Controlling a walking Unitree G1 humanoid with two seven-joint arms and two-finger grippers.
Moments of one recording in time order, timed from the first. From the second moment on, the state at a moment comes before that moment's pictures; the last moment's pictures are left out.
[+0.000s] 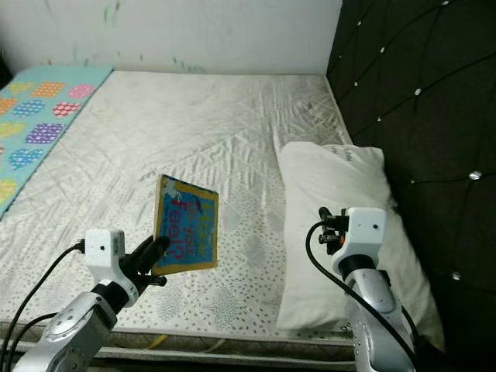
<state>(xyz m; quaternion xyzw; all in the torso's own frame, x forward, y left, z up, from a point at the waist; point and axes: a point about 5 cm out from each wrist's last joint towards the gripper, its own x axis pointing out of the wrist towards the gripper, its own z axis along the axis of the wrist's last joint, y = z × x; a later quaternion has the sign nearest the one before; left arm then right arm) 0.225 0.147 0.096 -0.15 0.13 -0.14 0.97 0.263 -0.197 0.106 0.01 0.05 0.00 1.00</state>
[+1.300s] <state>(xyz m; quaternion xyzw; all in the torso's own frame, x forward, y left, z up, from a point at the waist) 0.219 0.180 0.096 -0.13 0.08 0.02 0.99 0.270 -0.180 0.113 -0.03 0.02 0.07 1.00</state>
